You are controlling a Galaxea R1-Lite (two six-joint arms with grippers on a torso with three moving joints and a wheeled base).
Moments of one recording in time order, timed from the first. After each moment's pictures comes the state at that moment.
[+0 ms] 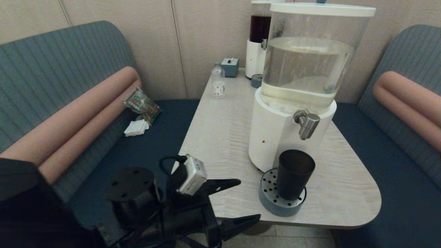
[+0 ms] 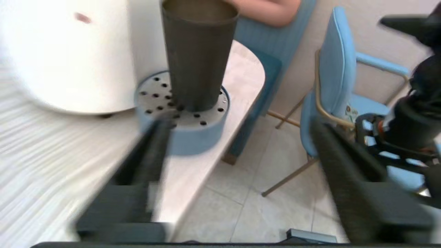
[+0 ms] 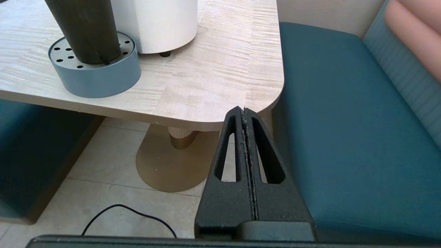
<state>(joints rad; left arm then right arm) -0.69 1.88 -0.35 -1.52 -0.53 -0.04 -0.01 0.00 0.00 -0.03 0.01 -0.05</state>
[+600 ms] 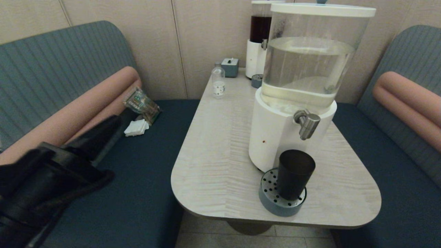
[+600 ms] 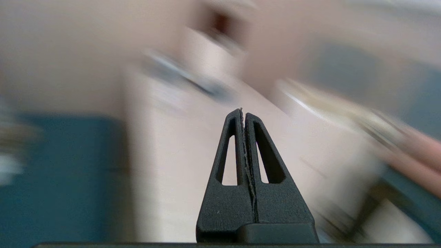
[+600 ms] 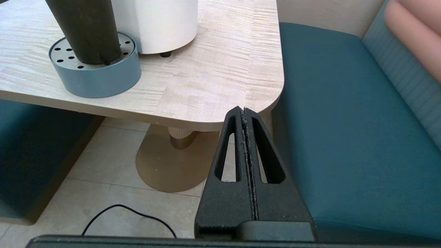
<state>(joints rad) -0.35 1.29 -0.19 -1.49 -0.02 -0.20 -0.01 0.00 0.00 -0.03 0.01 -0.05</state>
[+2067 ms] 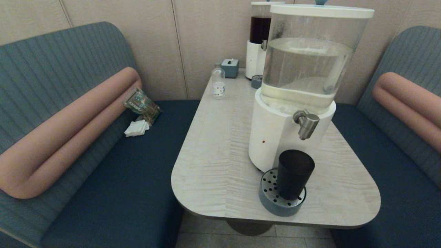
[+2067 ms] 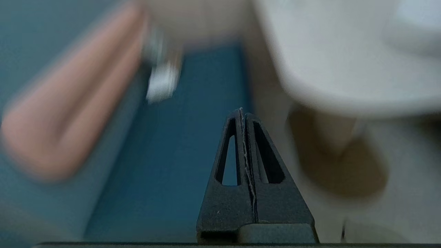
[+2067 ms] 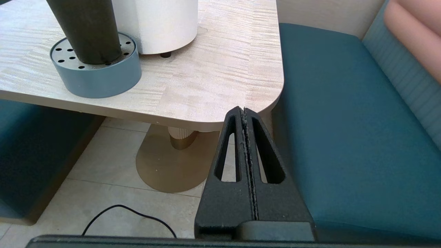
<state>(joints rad) 0.02 0.00 -0.01 -0.09 -0.08 0.17 -0.01 0.00 0.00 -0.03 0.01 -0.05</state>
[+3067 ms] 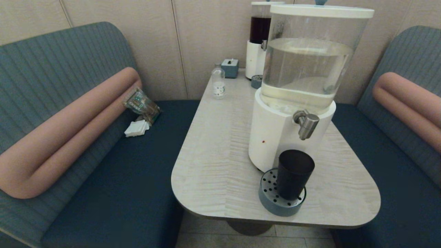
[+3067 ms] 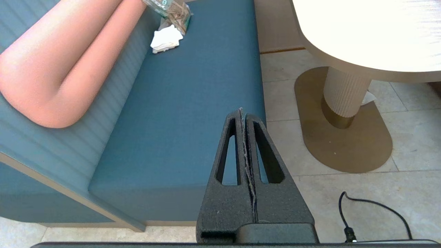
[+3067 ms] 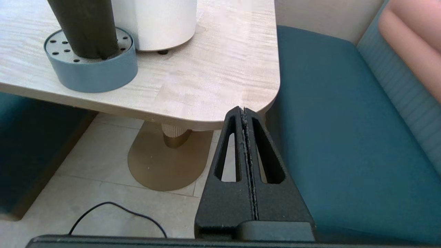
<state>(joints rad) 0.02 0.00 0.00 0.05 -0.02 0.15 -0.01 0.00 0.00 -0.03 0.01 -0.10</state>
